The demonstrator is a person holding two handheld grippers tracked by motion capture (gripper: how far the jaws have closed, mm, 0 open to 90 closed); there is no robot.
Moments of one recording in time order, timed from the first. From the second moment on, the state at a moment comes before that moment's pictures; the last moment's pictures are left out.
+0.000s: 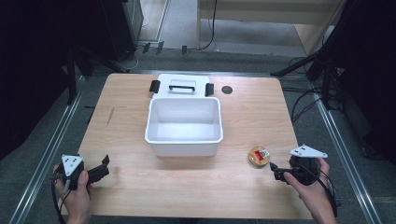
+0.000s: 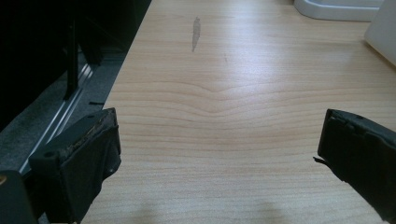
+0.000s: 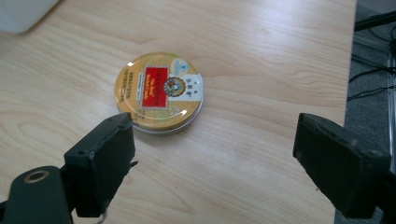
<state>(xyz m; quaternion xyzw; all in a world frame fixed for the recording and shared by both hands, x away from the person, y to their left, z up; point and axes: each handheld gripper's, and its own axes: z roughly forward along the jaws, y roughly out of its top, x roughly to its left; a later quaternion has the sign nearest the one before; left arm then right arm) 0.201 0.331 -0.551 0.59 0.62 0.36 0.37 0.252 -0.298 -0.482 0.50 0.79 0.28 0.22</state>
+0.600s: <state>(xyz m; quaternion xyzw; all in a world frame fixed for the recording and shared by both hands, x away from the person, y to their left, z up) 0.201 0.331 -0.551 0.59 0.62 0.36 0.37 0.285 -0.266 -0.470 0.46 0.86 0.16 0.13</state>
